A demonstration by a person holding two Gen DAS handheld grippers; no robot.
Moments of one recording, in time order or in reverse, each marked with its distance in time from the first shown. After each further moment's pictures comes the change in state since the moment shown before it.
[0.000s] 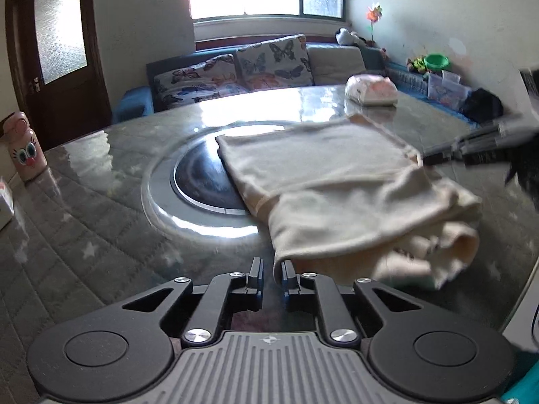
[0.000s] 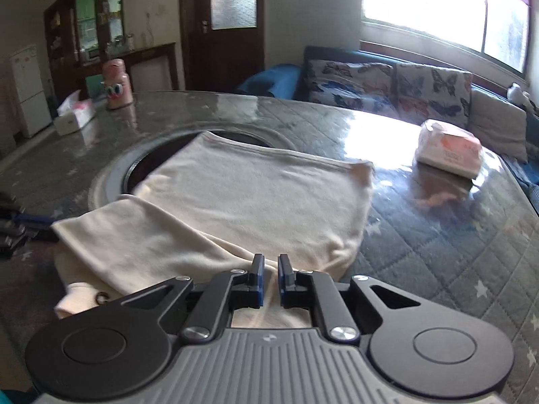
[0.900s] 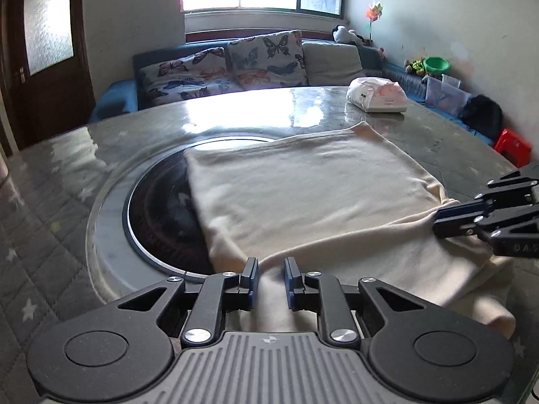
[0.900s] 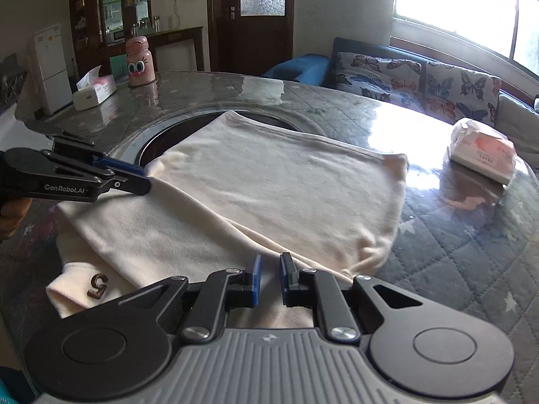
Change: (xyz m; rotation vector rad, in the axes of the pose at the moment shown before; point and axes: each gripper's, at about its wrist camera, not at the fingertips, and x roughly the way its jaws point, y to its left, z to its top) left arm 0.085 -0.006 0.042 -0.033 0.023 -0.050; right arm 0.025 0.007 -0.007 -0.074 0.033 0.054
